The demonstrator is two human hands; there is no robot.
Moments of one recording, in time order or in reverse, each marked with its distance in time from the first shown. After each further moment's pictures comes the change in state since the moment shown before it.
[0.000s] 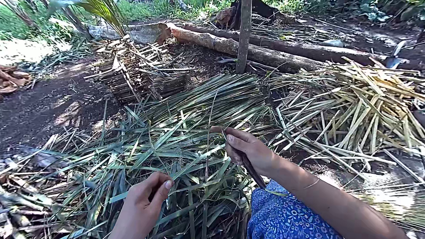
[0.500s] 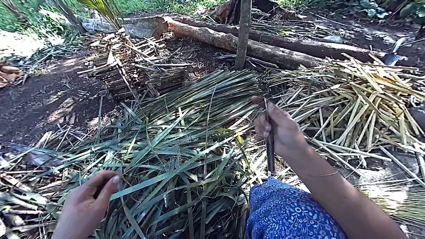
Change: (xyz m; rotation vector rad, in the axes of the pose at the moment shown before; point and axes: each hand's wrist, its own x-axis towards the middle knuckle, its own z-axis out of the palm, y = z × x) left_hand -0.011 -0.062 -0.071 0.200 0.129 -0.119; right_hand -0.006 -0.014 -0.053 0.043 0.415 -0.253
